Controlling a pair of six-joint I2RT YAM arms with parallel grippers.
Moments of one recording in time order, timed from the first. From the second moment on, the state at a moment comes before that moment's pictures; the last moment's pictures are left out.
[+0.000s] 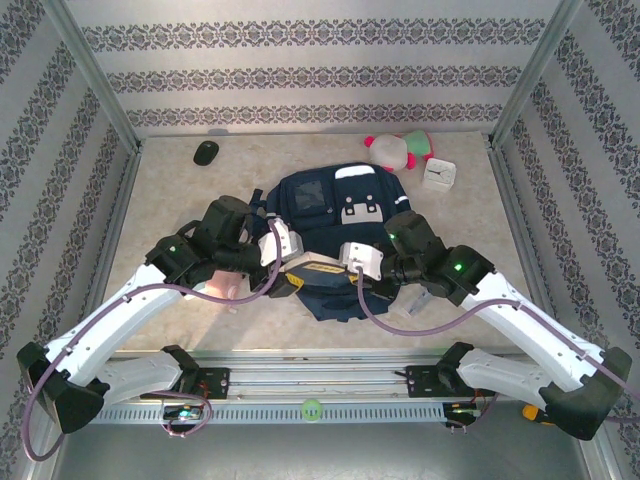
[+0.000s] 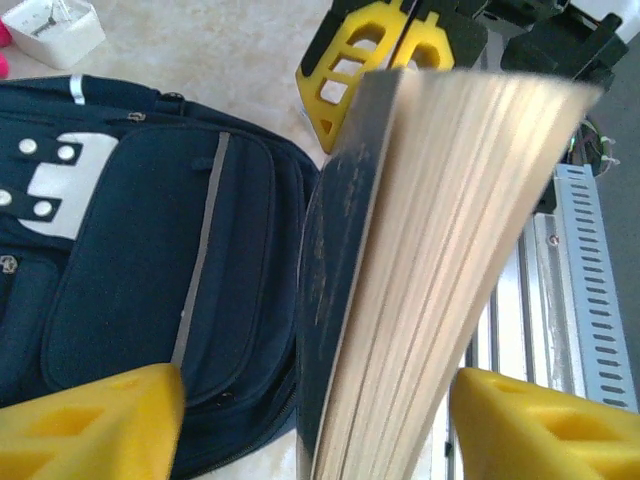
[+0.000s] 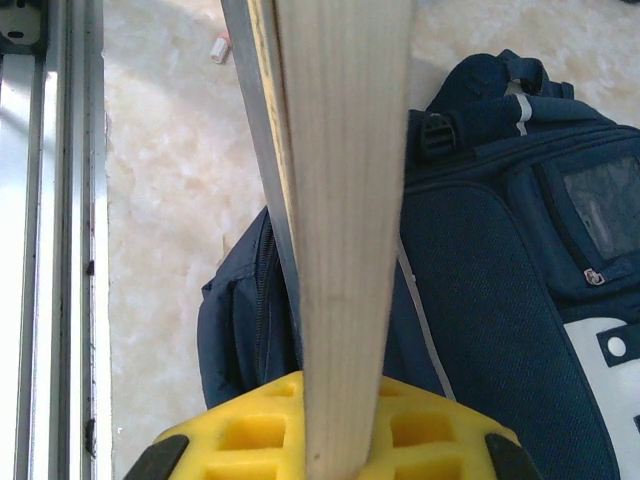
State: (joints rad) left arm -0.64 1.09 1.10 -0.74 0.56 0.46; right arm 0.72 1.02 0.99 -0.80 -0.33 -0.64
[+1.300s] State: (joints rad) left arm -0.63 1.07 0.89 -0.04 0.52 0.04; right arm -0.01 0.78 0.52 0.20 -1.13 0.53
